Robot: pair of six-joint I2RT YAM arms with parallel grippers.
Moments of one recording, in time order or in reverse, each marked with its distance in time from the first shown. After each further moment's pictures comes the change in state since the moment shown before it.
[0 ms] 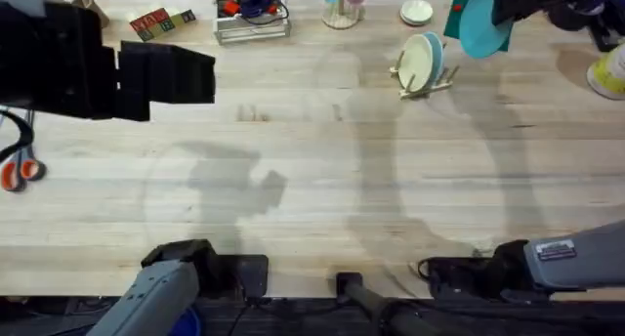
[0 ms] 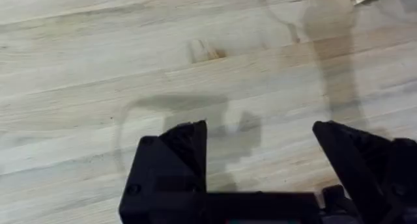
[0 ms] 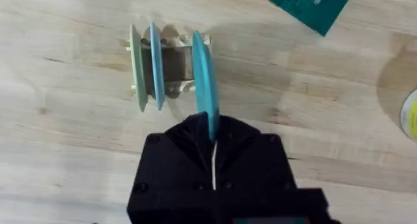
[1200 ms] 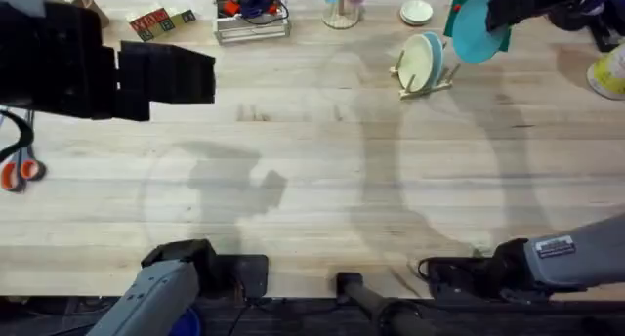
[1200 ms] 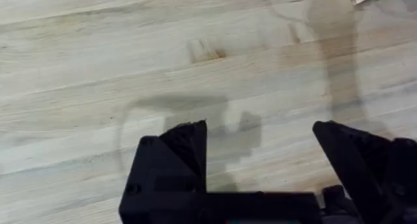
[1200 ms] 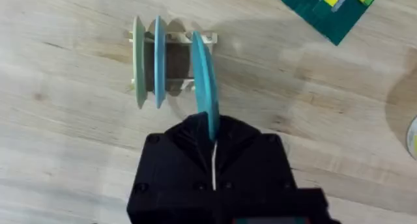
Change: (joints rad) left arm 0.000 0.000 0.000 0.000 0.000 0.000; right arm -0.026 0.040 0.000 0.002 -0.061 -0.100
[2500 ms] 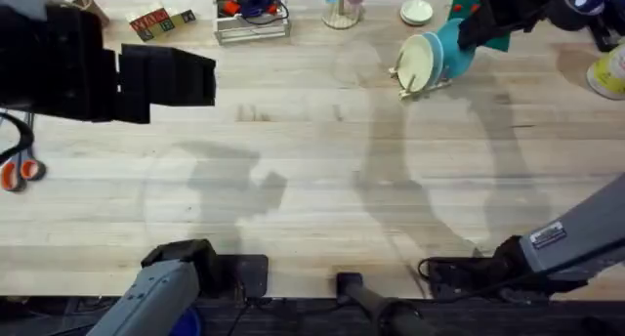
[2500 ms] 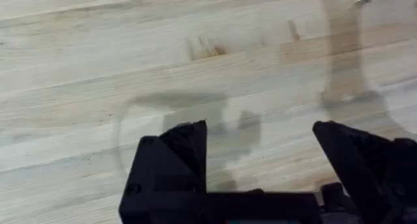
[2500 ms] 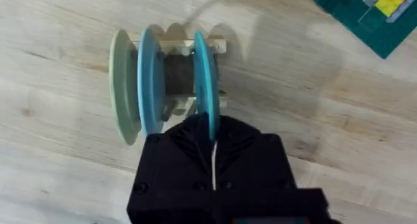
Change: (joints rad) left arm 0.000 0.000 0.000 -0.011 0.000 0.000; right arm 0.001 0.187 0.000 0.072 -0.045 0.015
